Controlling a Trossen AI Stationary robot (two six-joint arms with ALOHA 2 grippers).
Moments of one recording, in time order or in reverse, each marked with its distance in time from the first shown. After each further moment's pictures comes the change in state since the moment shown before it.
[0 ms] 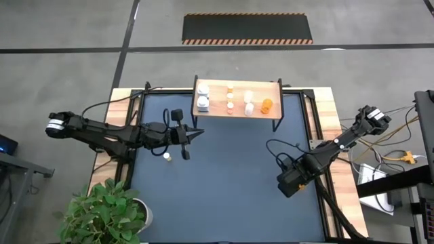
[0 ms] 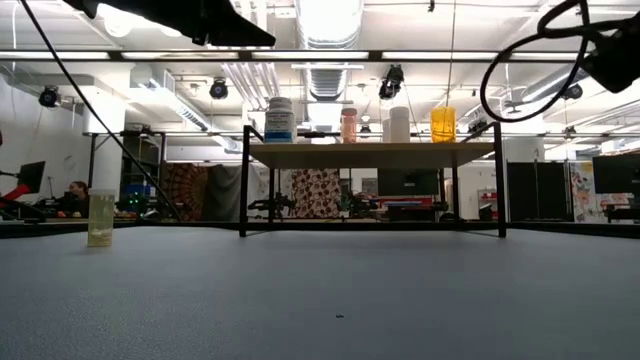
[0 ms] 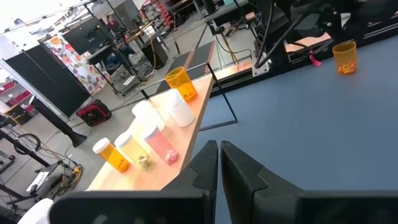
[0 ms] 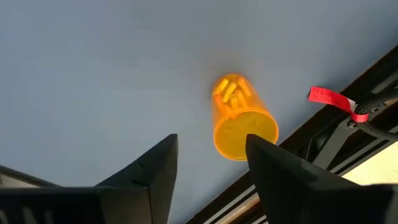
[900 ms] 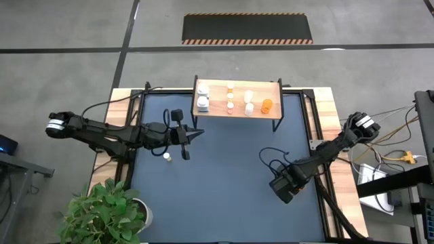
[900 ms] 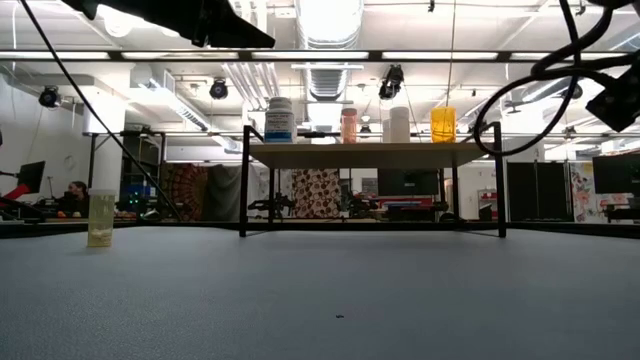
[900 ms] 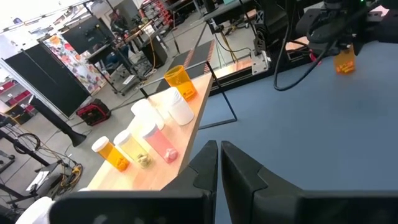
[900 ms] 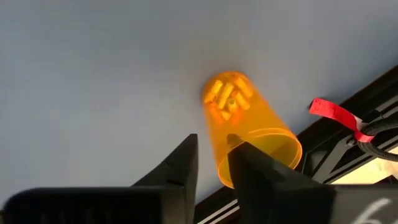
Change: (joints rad) left arm 0.000 0.000 -0.005 0.000 0.000 0.001; right arm 0.000 0.196 -0.003 0.027 -0.056 -0.150
